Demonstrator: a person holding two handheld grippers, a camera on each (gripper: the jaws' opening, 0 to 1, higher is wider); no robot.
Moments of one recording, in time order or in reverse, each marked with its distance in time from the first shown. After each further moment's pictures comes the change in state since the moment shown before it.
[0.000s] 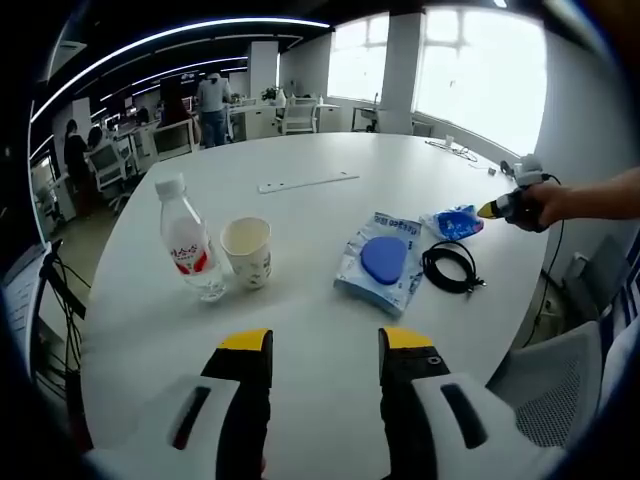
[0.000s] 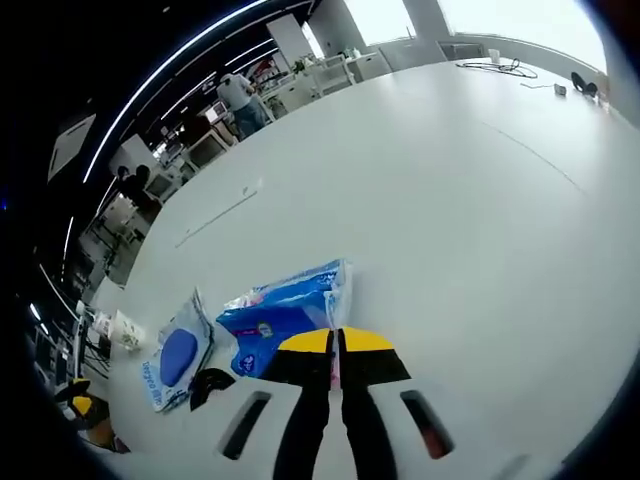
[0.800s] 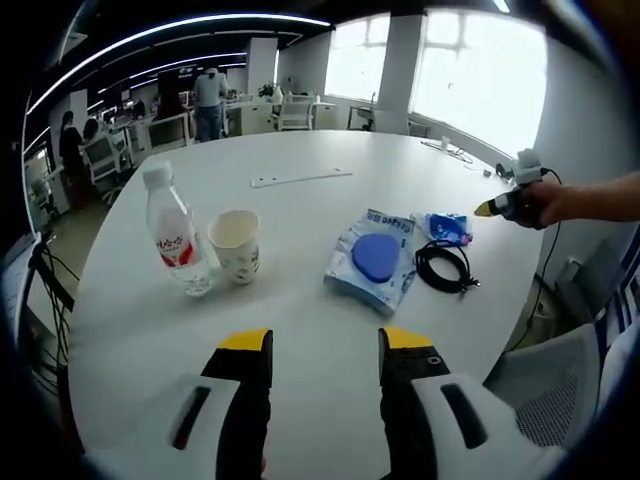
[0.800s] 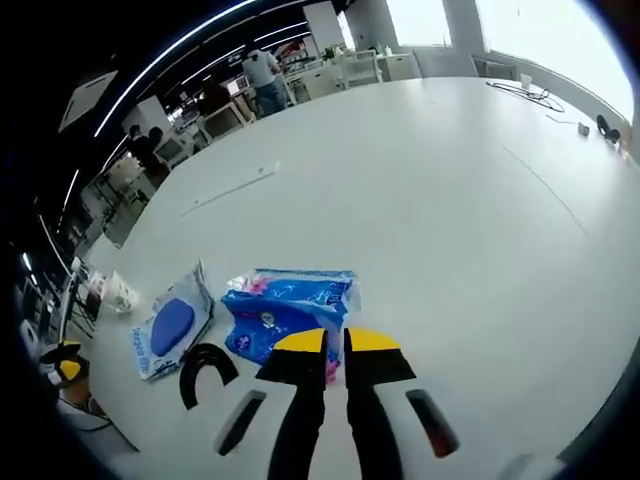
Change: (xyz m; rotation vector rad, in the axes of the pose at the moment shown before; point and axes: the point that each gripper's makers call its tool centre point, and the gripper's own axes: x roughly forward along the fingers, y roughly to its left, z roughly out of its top) left arm 0.009 -0.010 -0.005 -0.018 0.009 -0.039; right arm 0.000 0.001 0.004 -0.135 0.034 0.005
